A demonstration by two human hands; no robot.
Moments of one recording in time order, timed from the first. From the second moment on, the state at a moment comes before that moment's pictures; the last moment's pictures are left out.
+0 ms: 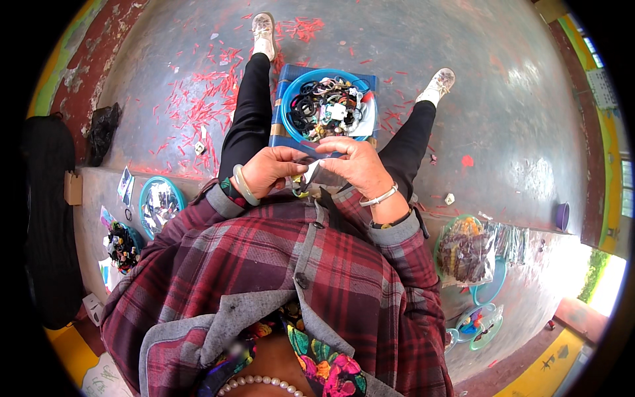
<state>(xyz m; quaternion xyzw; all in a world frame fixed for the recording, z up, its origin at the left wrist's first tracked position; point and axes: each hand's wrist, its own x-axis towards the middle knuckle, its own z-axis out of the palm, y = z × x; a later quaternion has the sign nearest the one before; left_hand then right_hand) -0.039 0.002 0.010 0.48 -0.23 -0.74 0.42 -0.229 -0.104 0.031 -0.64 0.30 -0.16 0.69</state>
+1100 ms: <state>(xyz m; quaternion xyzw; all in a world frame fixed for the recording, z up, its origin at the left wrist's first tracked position) -0.046 0.003 0.010 0.46 -0.22 -0.72 0.47 -0.223 -0.098 0.029 -0.69 0.30 -0.18 0.64</state>
